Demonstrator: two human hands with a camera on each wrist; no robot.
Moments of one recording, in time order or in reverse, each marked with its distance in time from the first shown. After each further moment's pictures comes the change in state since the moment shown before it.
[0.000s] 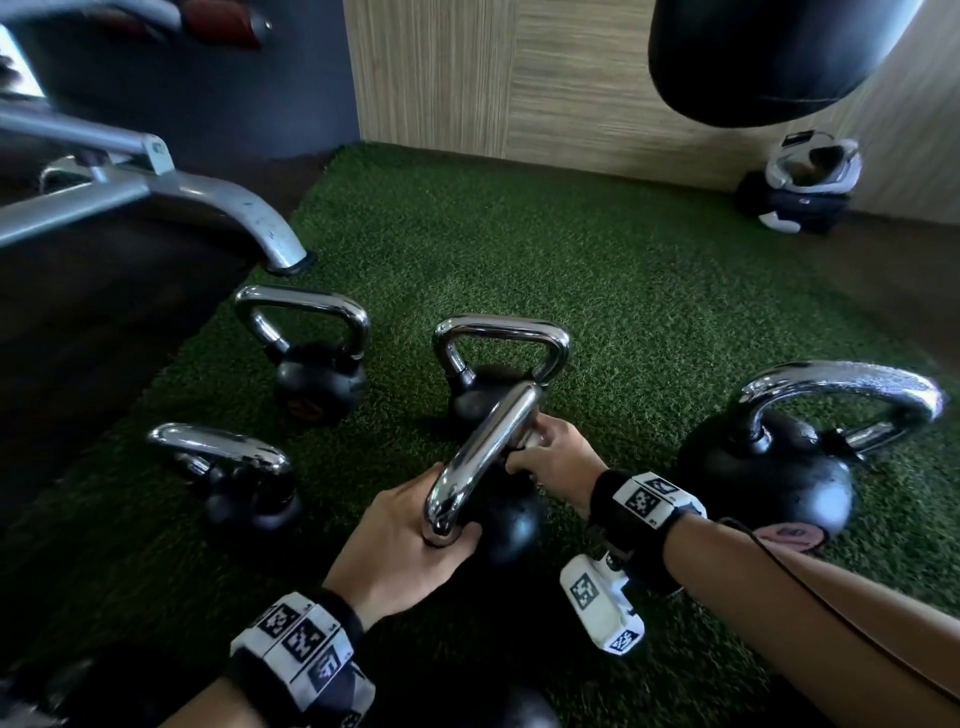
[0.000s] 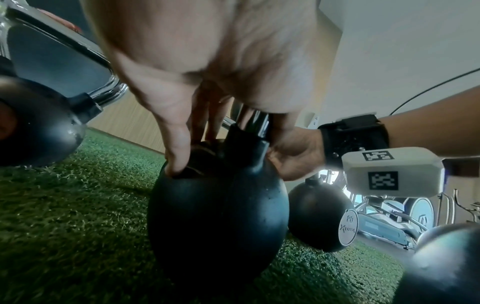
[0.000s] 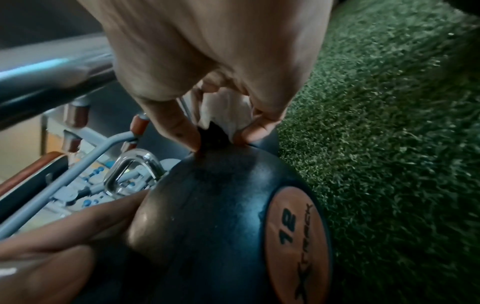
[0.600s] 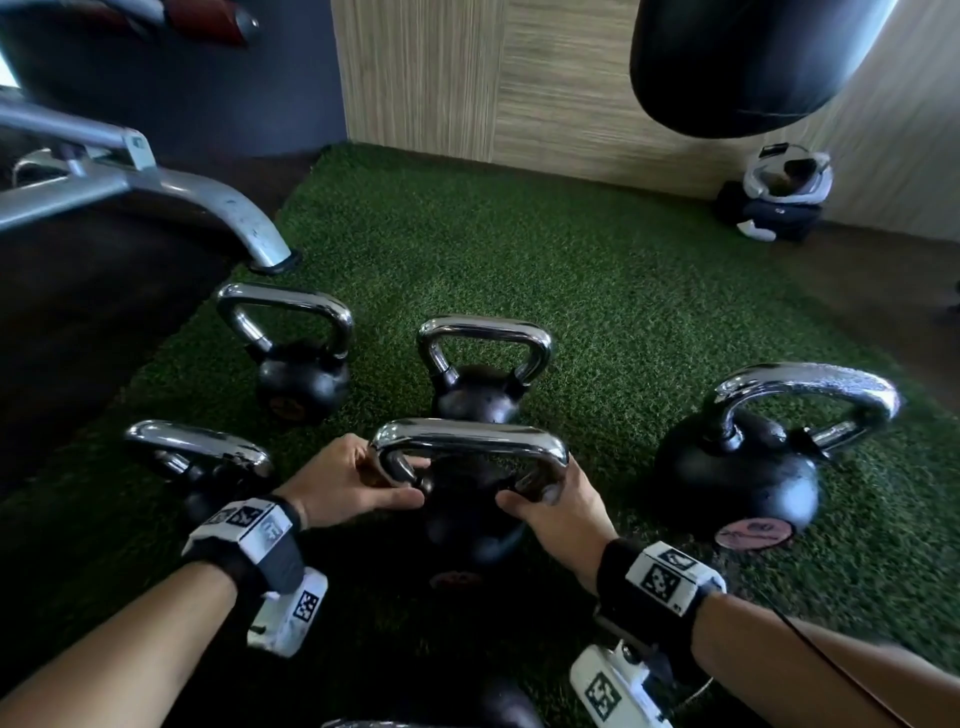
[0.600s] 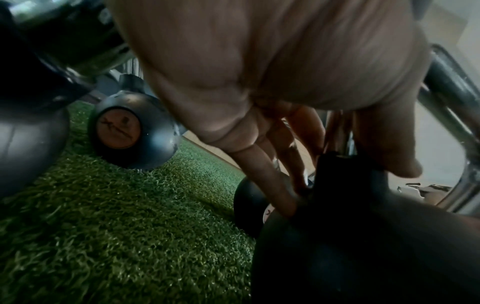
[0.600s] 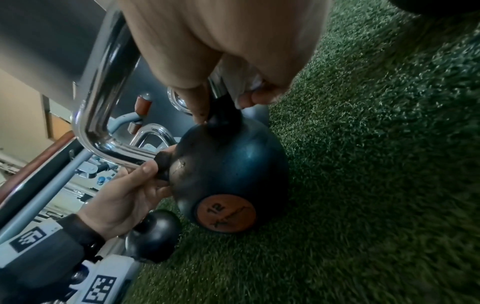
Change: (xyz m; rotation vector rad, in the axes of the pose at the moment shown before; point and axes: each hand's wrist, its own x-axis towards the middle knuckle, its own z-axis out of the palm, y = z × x) left_hand 0.050 -0.064 -0.040 -0.209 -0.377 -0.151; right_hand -0.049 0.039 0.012 0.020 0.278 0.057
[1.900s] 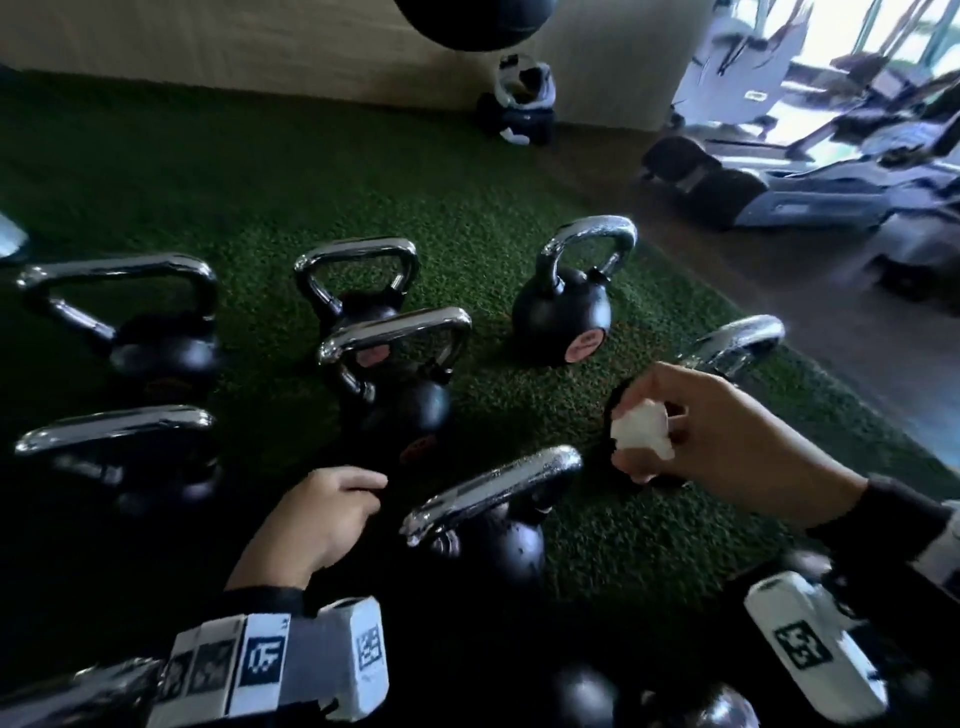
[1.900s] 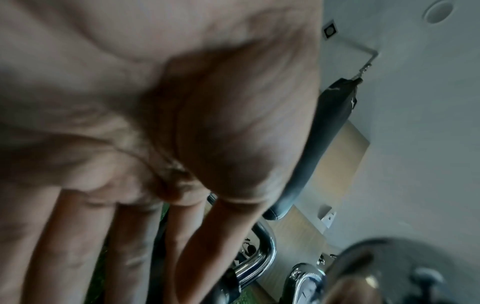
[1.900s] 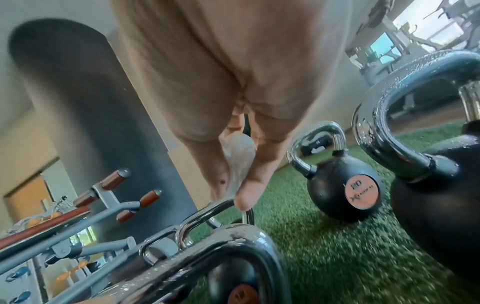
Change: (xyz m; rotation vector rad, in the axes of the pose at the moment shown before) left_hand -0.119 0.033 0.024 -0.047 -0.238 -0.408; right_hand -0.279 -0.063 -0.101 -0.073 0.160 -0.053
